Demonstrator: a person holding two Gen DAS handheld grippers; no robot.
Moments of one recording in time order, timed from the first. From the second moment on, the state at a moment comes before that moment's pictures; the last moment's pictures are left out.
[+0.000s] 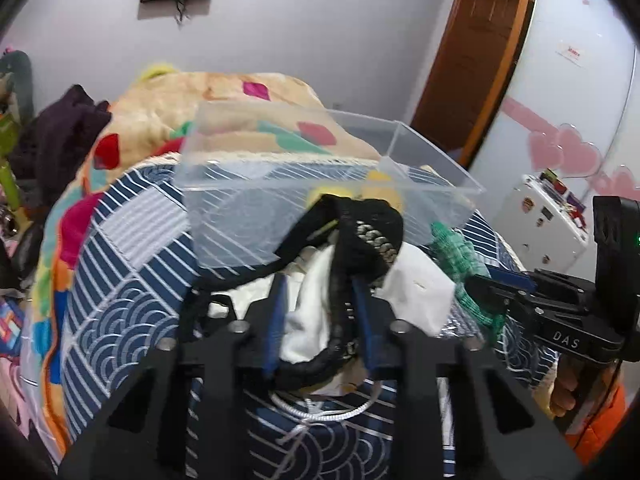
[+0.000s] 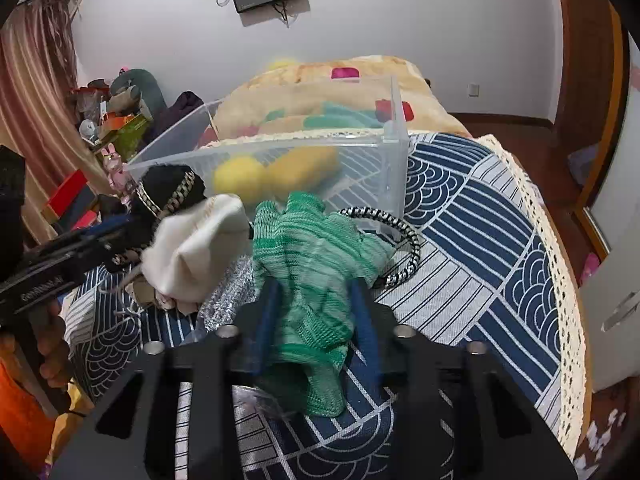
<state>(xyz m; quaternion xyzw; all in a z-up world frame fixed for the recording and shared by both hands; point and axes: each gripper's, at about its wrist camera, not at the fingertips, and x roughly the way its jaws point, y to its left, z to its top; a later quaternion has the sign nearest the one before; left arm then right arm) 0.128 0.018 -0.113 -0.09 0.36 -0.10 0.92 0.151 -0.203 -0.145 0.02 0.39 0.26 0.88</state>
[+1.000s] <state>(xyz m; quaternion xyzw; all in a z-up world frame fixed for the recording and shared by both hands) 0.106 0.025 -0.016 -0.05 0.24 -0.08 0.97 0.150 -0.213 -0.069 0.04 0.26 0.26 0.93</state>
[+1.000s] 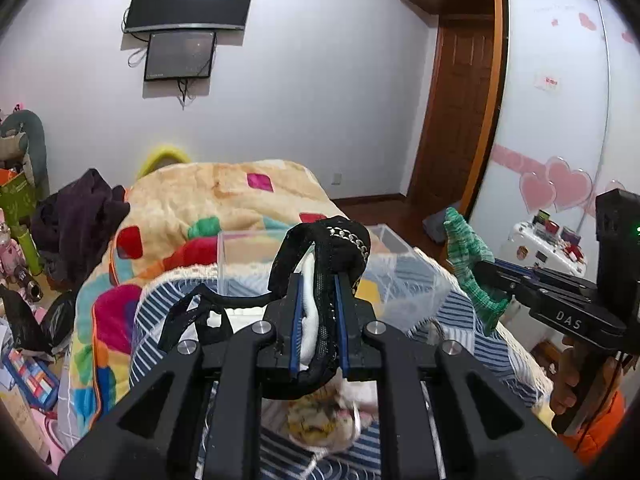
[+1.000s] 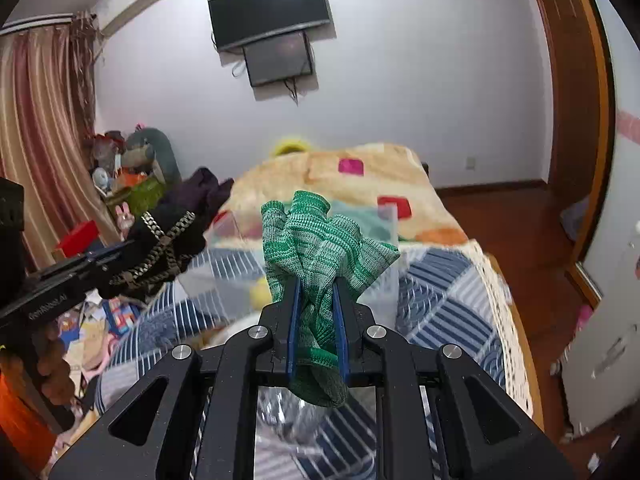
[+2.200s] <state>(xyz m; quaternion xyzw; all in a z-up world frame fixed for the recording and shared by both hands) 0.230 0.012 -0.087 -0.03 0.36 -0.06 0.93 0.224 -0.172 -0.098 -0.04 0.34 0.23 0.91</state>
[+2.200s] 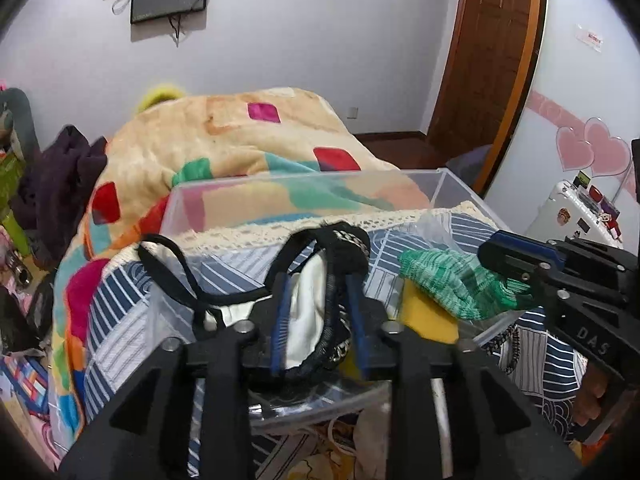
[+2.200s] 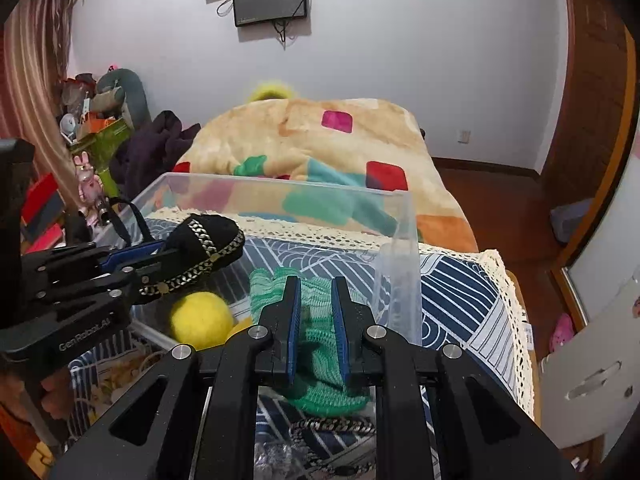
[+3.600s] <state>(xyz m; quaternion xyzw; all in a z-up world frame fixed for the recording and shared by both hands) 0.152 -0.030 -0.113 -0.01 0.39 -0.12 0.91 0.139 -0.206 -0.133 -0.01 0.35 0.24 0.91</state>
